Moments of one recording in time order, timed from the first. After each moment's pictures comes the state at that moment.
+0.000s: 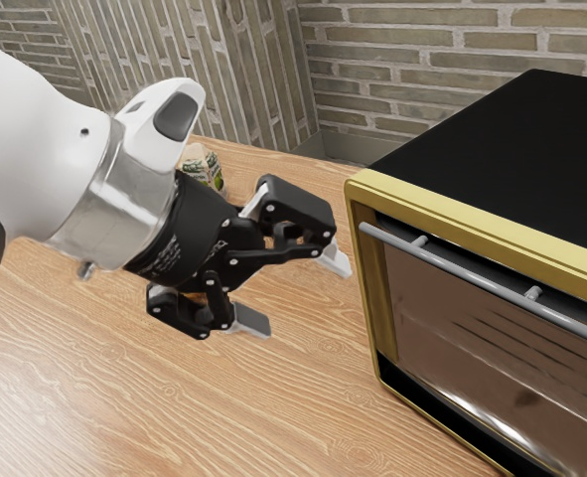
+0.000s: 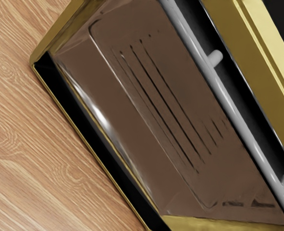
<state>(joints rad) -0.62 -0.57 0.11 -2.08 0.07 2.17 -1.27</state>
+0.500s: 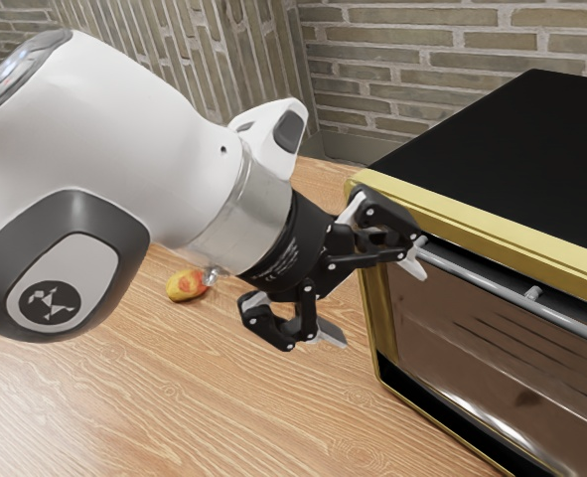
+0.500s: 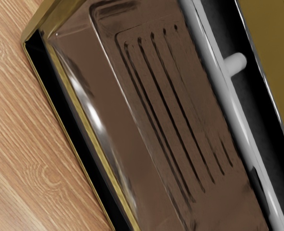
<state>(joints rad) -0.61 -0.40 0.10 -2.02 0.07 2.24 -1.42</state>
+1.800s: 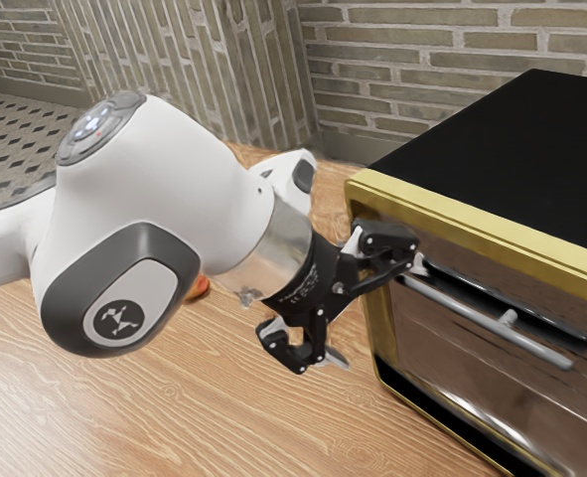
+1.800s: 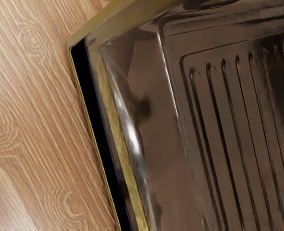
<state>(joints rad) -0.52 -0.39 0.10 -2.16 0.04 2.33 -1.49</state>
